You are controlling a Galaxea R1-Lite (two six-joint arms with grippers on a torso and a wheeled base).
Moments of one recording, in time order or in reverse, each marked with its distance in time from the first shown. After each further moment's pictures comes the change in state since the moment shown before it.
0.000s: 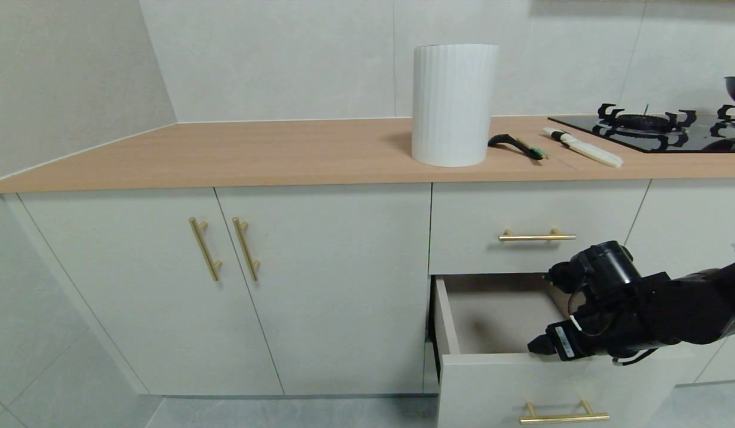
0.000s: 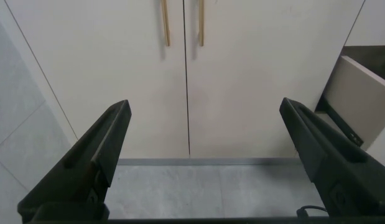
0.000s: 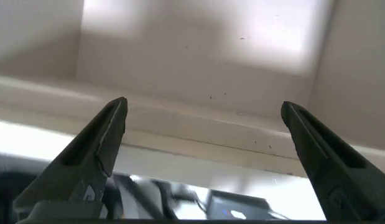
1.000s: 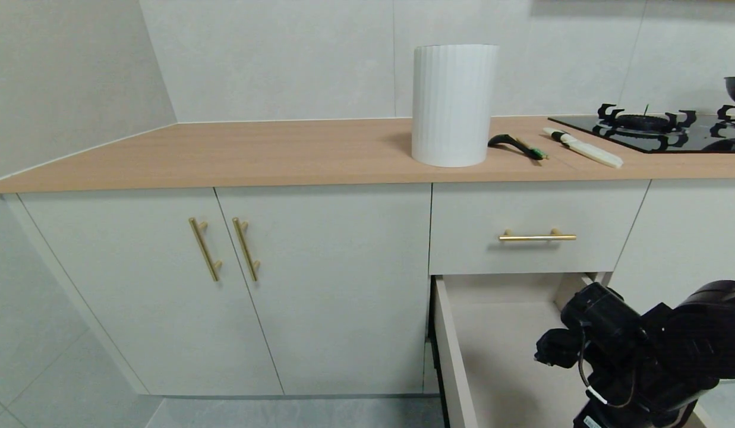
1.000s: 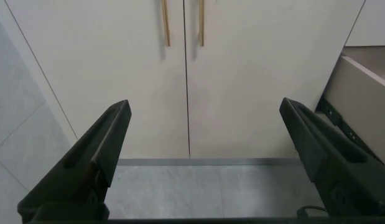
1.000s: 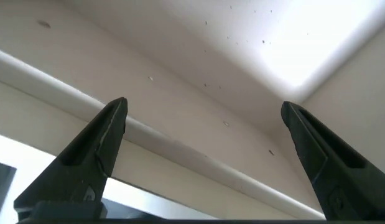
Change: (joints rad) left arm 0.000 0.000 0.000 0.000 0.000 0.000; right arm 0.180 -0.111 0.054 0.409 0.008 -0.215
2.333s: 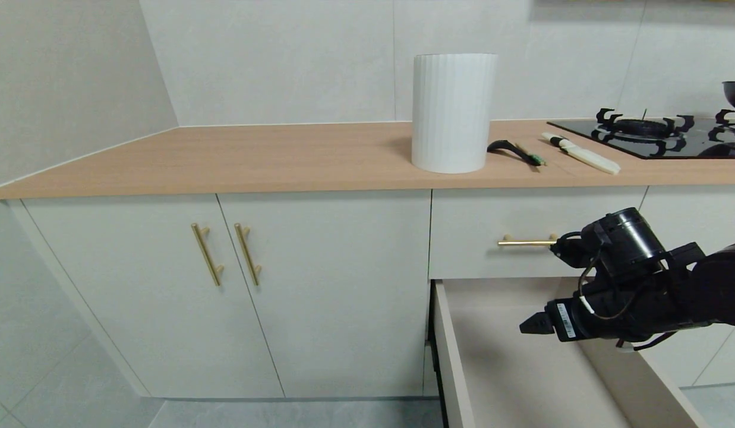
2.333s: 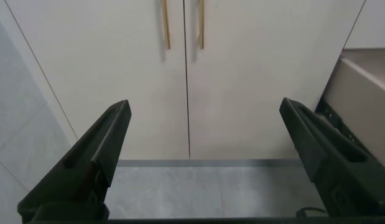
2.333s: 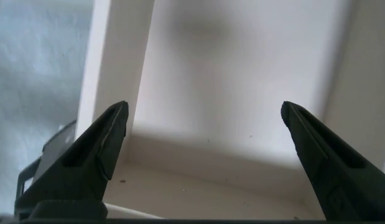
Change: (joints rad) left arm 0.000 0.000 0.000 0.000 0.000 0.000; right arm -0.109 -0.054 -0.154 -0.252 0.014 0.364
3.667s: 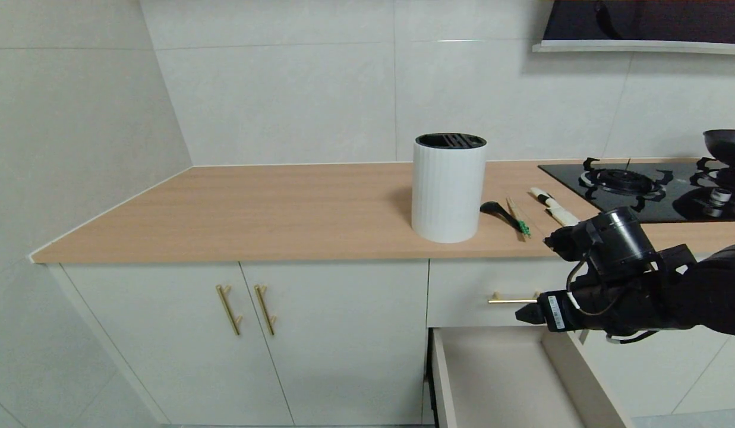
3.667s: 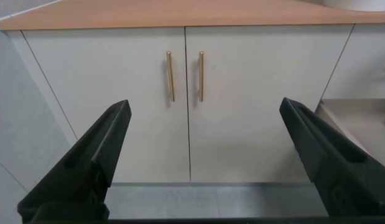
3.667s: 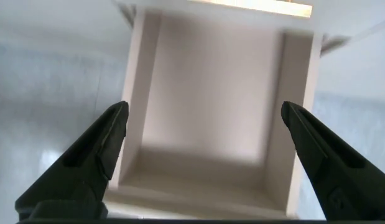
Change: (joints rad) left arm 0.000 0.000 0.000 0.000 0.000 0.000; right arm 0.047 0.019 0.014 -0.117 -0.131 0.006
